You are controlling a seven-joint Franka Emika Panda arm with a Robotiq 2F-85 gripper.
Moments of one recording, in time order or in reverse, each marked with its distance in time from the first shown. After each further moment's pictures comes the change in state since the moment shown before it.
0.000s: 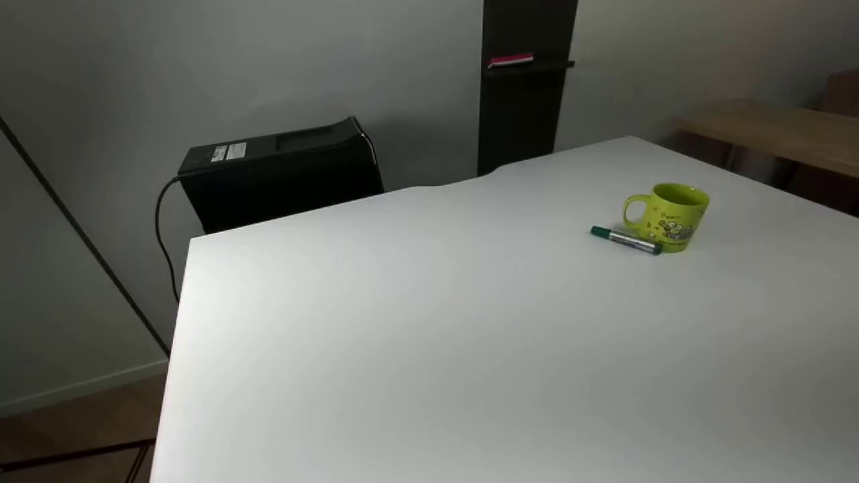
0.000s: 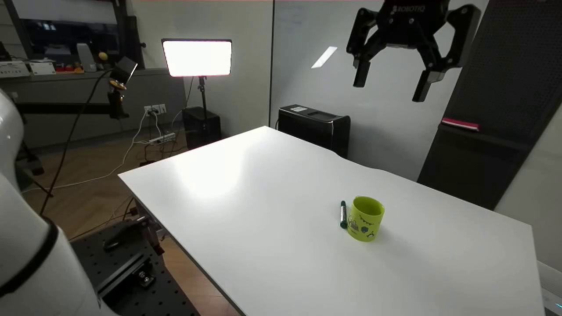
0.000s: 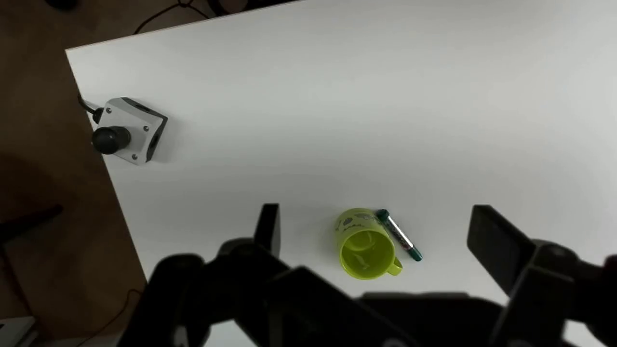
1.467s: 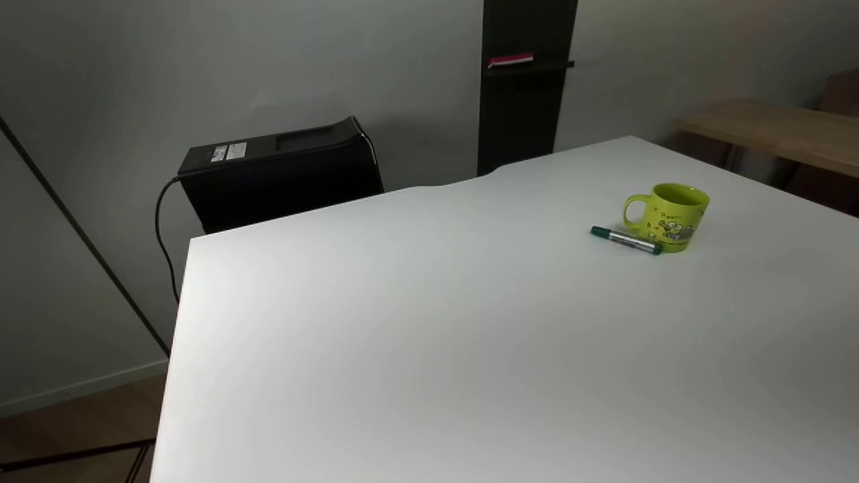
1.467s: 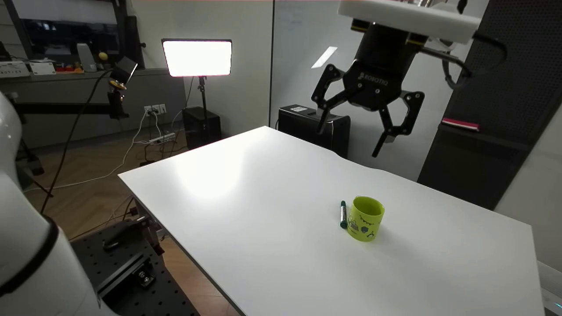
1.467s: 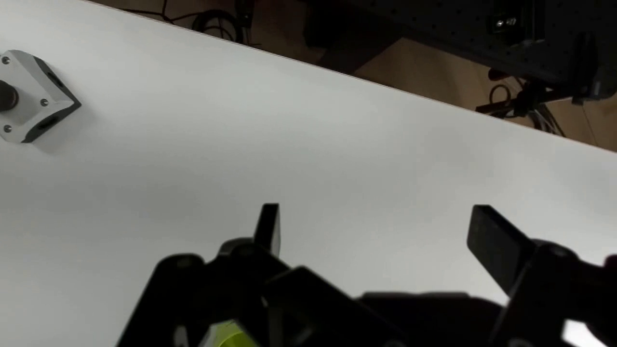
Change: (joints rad) arm 0.025 0.126 0.008 -0.062 0.021 -0.050 -0.430
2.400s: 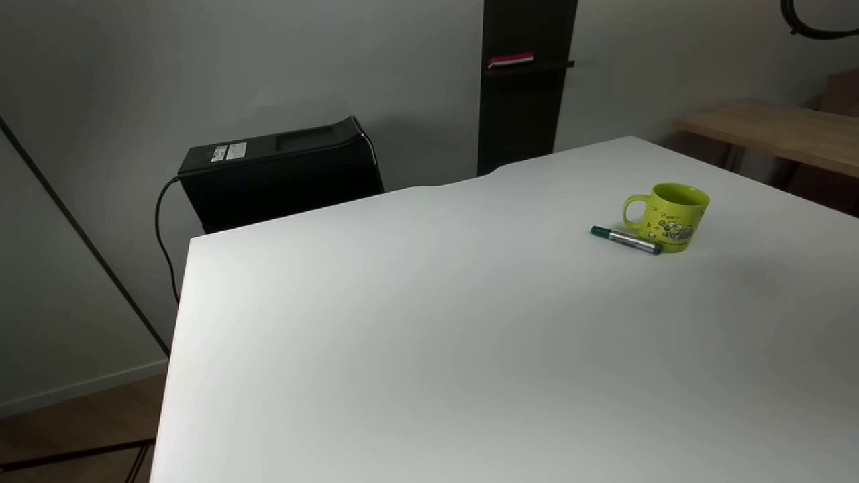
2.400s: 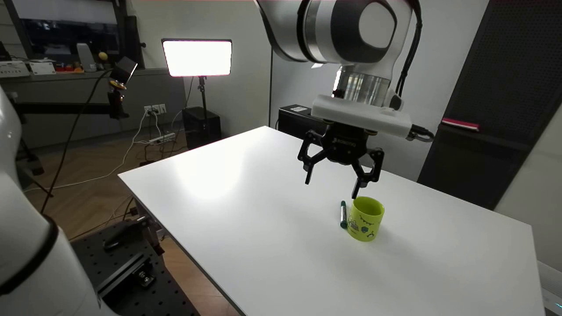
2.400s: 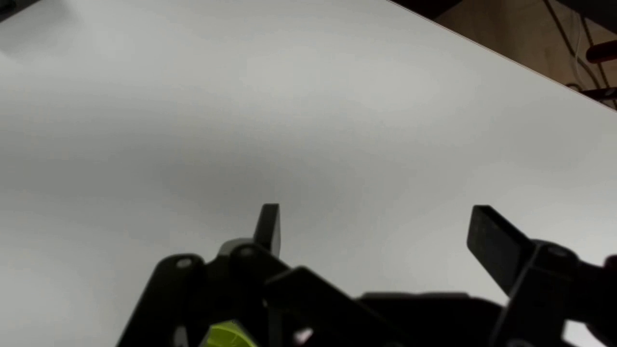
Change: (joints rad) arm 0.003 0.124 0.083 -0.194 -0.024 0.432 -0.026
